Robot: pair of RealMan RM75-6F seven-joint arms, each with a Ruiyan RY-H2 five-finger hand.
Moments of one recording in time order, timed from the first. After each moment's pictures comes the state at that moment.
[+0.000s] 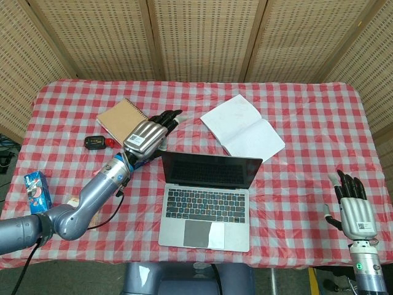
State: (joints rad) left arm -1.00 -1.25 -0.41 -1.75 0.80 0.74 0.44; right arm 0.11 -1.27 0.11 -1.50 -1.42 1.43 -0.09
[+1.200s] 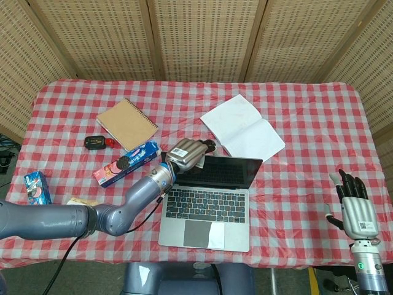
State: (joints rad) left arm -1.36 -1.37 -0.26 -1.68 0.41 0.71 0.43; right arm 0.11 -1.27 0.11 -1.49 -1.42 1.43 -0.06
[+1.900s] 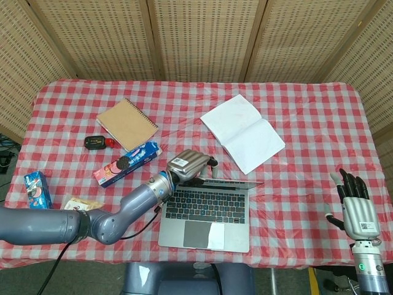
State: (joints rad) left arm -1.34 -1.32 -0.25 -1.80 0.47 0.66 0.29; right arm 0.11 -1.26 0.11 -1.51 -1.43 1.45 -0.06
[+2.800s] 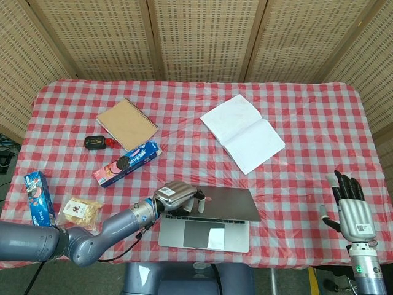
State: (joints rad) left arm -1.22 -1.27 -0.12 -1.96 0.70 0.65 0.18; right arm 0.11 -1.26 0.09 -1.53 -1.45 1.46 -0.07
